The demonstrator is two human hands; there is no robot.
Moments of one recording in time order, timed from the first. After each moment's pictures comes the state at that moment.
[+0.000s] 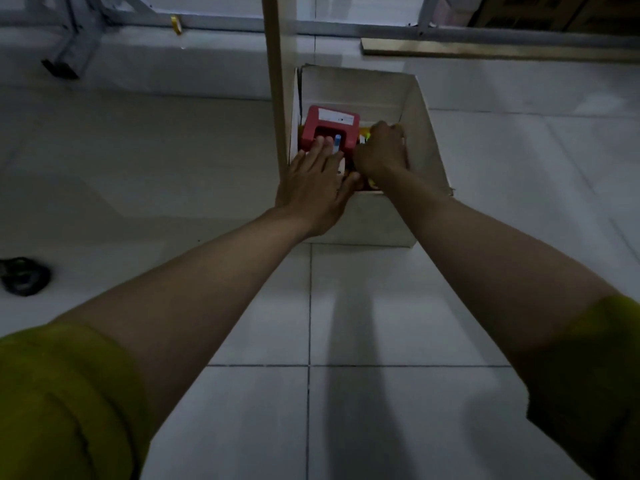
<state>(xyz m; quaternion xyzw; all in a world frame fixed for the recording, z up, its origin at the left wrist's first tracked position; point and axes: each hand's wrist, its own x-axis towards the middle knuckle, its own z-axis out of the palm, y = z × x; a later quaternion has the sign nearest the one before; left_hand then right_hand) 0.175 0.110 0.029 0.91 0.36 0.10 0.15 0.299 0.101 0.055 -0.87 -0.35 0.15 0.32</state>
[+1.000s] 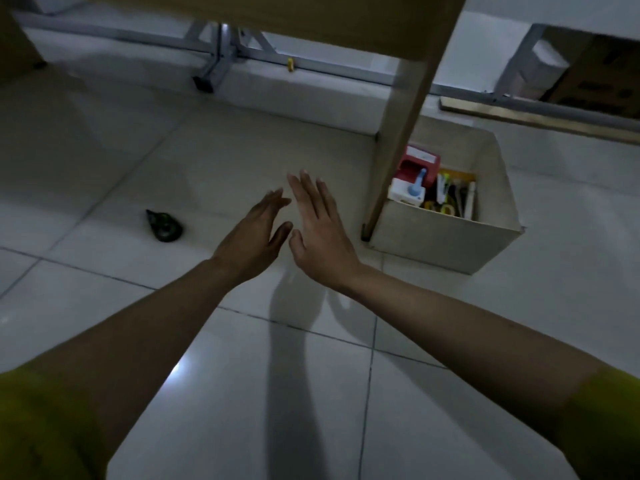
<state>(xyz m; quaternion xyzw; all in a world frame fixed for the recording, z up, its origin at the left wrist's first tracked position) -0.060 0.084 0.027 0.84 0.45 0.22 0.22 0.074 0.040 0.040 -0.62 -0.72 0.13 0.27</state>
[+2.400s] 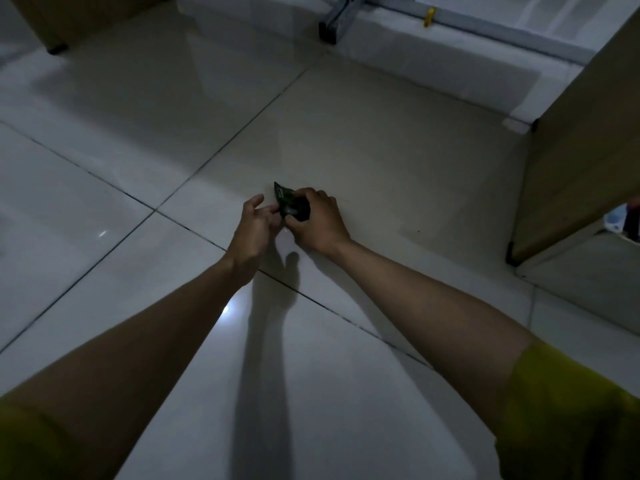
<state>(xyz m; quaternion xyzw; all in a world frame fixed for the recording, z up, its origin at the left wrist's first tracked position) -0.207 0.122 -0.013 0.41 0.64 0.38 0.53 -0.098 0.175 -0.059 -0.62 -0.68 0.33 0.21</state>
